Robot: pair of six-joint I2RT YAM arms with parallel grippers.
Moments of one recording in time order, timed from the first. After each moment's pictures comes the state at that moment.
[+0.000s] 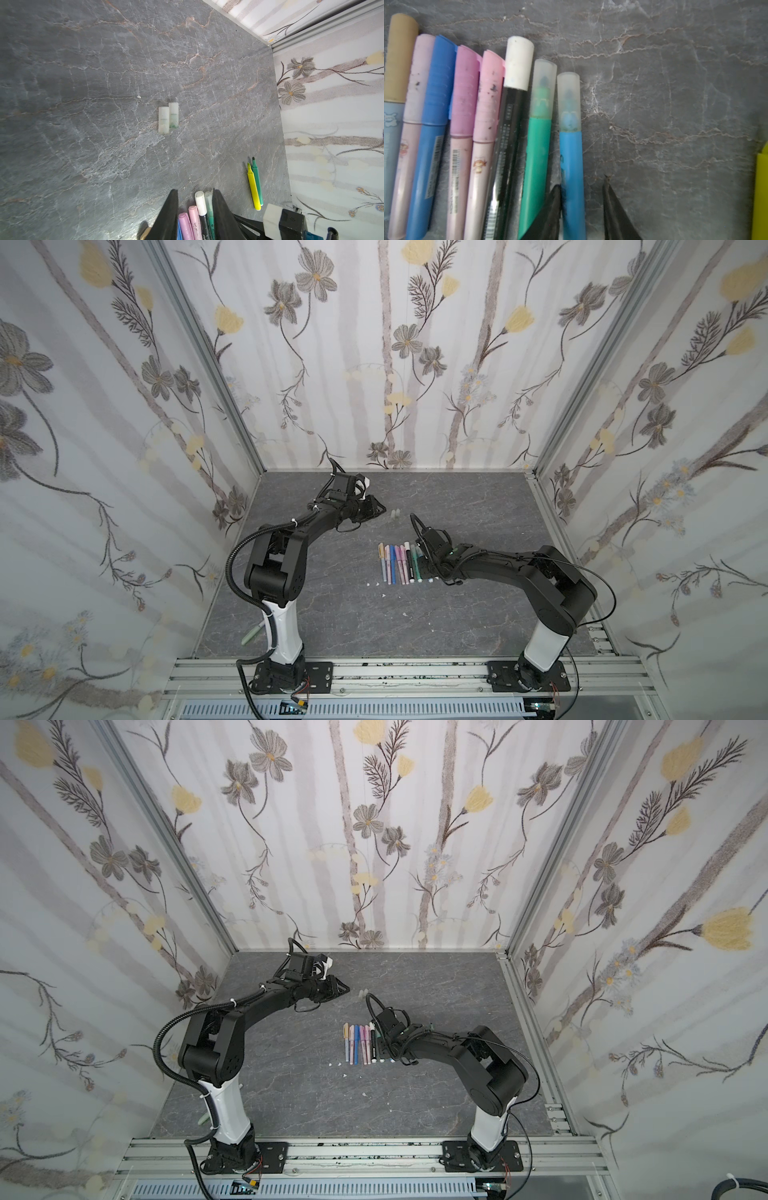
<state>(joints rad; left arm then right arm) -0.30 1.93 1.35 -0.19 0.55 -0.55 0.75 1.77 0.96 -0.28 0.18 0.47</state>
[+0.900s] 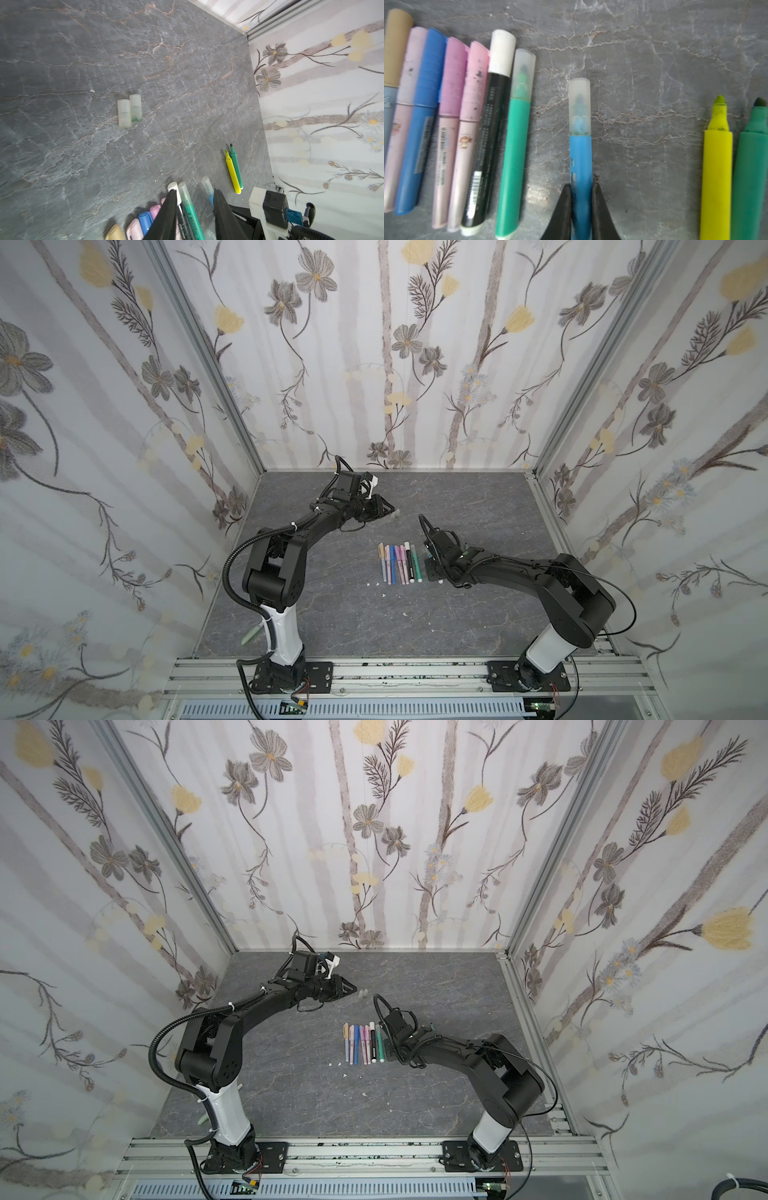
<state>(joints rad) -0.35 1.88 1.35 -0.18 0.65 -0.55 0.73 1.64 0.88 -0.30 0.19 0.44</state>
